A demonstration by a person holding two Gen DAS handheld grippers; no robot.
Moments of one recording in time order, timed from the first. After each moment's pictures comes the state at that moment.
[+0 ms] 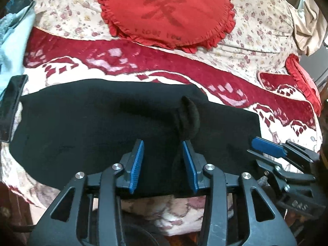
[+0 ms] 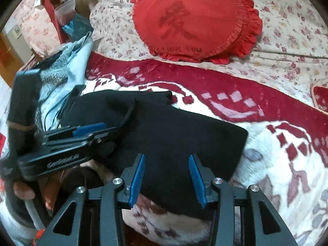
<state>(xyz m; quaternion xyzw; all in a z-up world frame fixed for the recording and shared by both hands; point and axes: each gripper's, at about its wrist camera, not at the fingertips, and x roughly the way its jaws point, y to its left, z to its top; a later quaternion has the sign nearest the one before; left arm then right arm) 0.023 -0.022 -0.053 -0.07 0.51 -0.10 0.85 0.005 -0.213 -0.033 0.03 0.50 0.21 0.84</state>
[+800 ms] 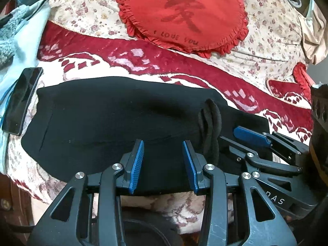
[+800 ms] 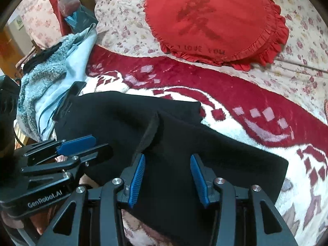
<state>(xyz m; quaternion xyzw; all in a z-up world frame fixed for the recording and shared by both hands) 0.018 0.006 -0.053 -0.09 0.51 -0.07 0.85 0.036 -0.157 -0.050 0.00 0.50 0.23 0.83</state>
